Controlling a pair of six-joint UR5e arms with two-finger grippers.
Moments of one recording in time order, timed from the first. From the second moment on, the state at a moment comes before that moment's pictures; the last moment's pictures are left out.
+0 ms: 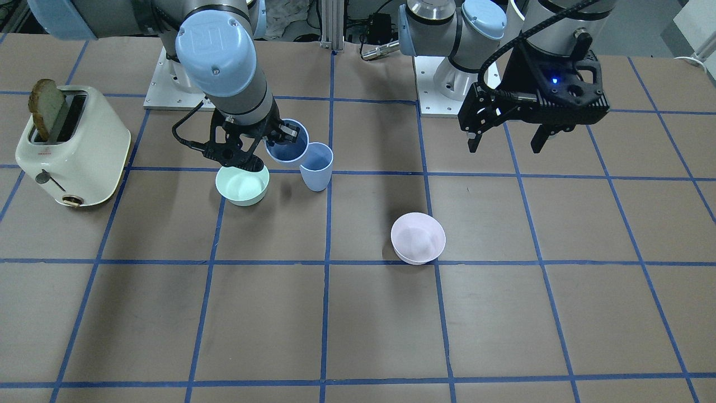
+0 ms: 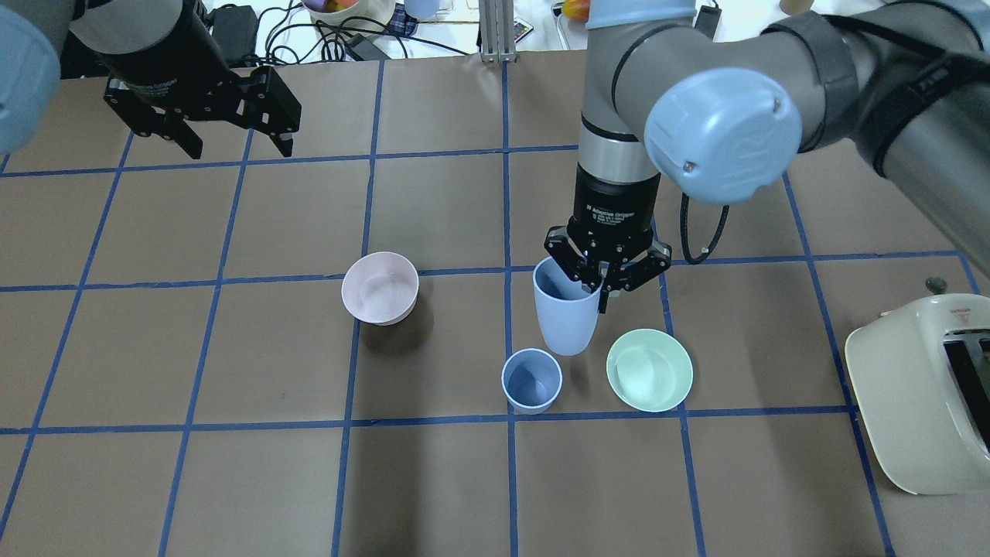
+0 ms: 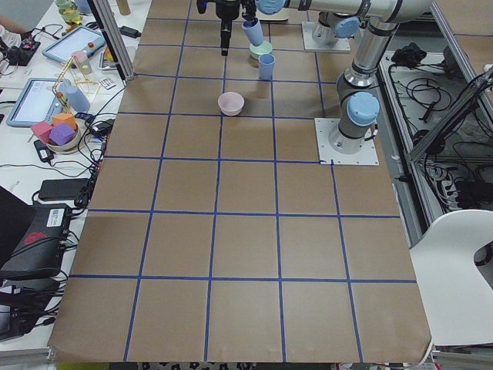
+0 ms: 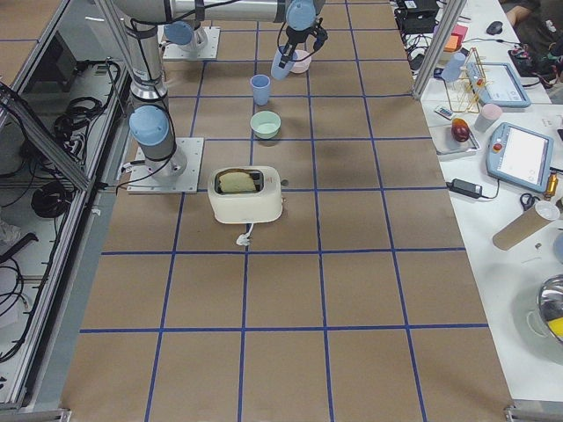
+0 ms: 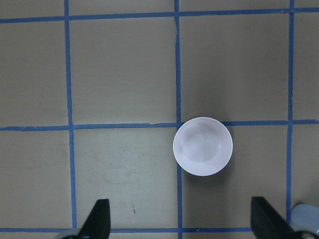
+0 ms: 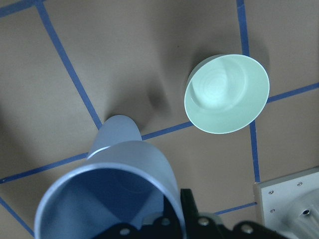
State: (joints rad) left arm -1.57 -1.58 -1.50 -1.54 1.60 0.02; right arm 1.81 -1.44 1.64 -1.42 -1.46 0.53
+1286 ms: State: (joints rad) left arm -1.56 -1.50 -1.48 -1.76 1.60 0.01; right arm 1.89 -1.46 1.77 -1.57 -1.41 0.60
